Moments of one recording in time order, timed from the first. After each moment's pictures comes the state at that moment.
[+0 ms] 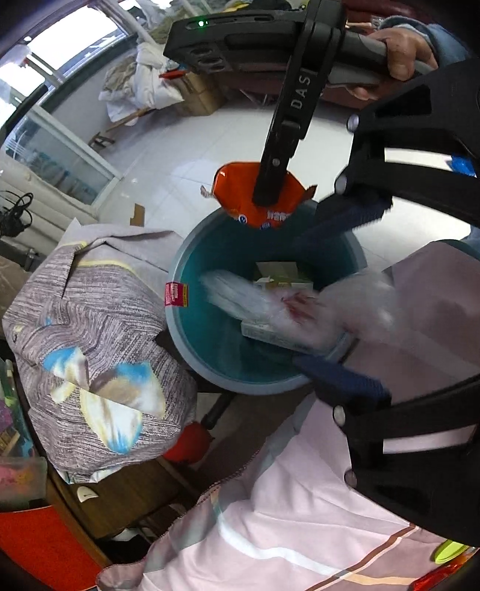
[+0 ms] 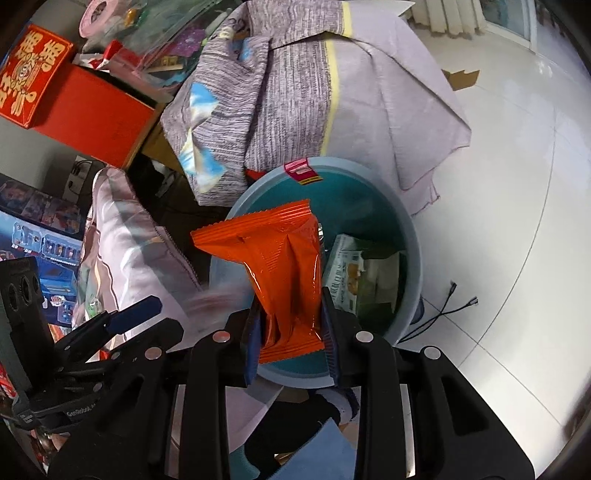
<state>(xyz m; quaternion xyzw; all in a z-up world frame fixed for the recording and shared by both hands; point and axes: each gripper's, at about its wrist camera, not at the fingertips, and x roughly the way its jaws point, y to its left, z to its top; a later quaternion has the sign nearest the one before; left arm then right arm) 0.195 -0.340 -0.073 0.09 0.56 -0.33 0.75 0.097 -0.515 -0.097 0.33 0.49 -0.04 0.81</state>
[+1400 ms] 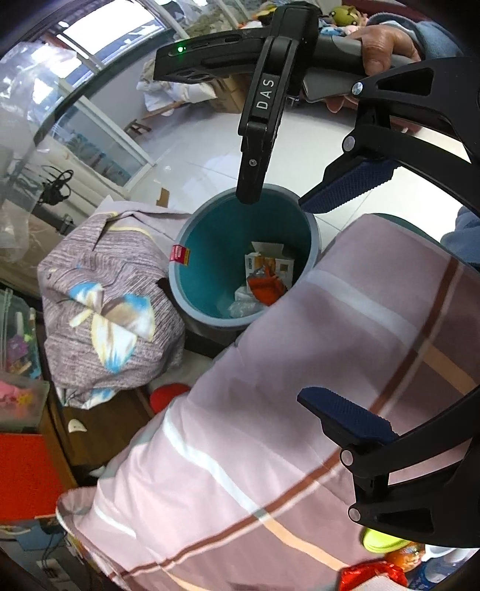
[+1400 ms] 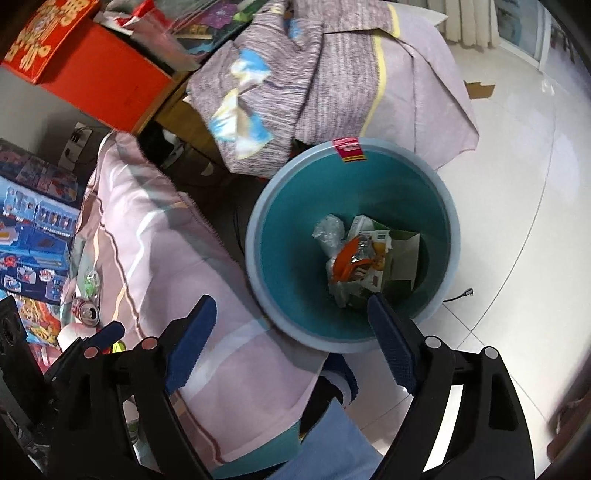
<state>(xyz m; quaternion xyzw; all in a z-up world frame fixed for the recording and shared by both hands) 0.160 -0.236 -0.038 0.03 0.54 -0.29 0.79 0.106 -0.441 -0.063 0.29 0.52 -0.05 0.80</state>
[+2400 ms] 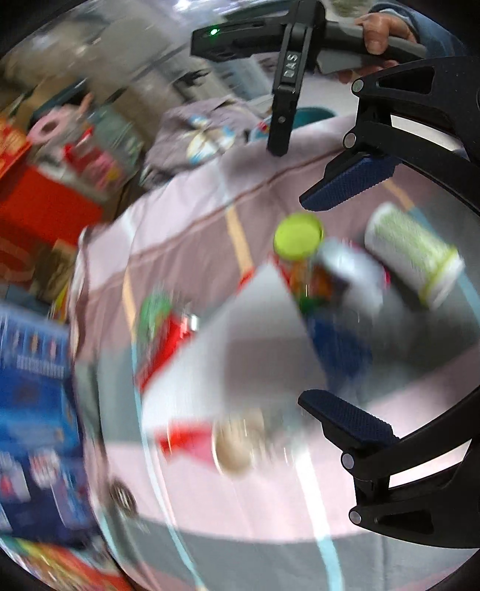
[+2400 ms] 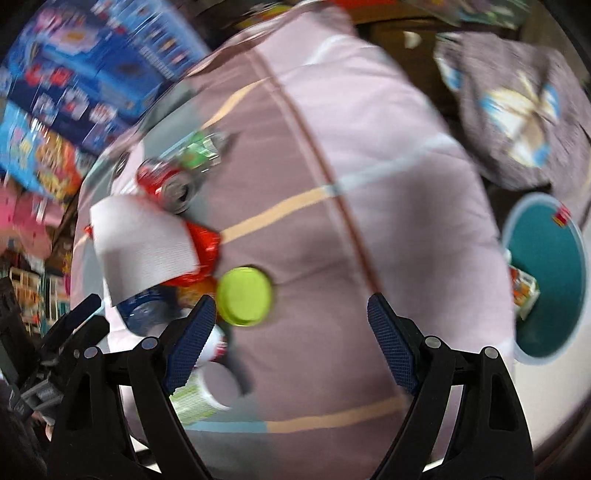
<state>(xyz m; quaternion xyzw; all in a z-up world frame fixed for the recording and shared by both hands) 0.100 0.098 -0.011 -0.14 0.49 -0.06 0.86 0.169 -0.147 -0.033 0.09 0.59 0.14 0.79</state>
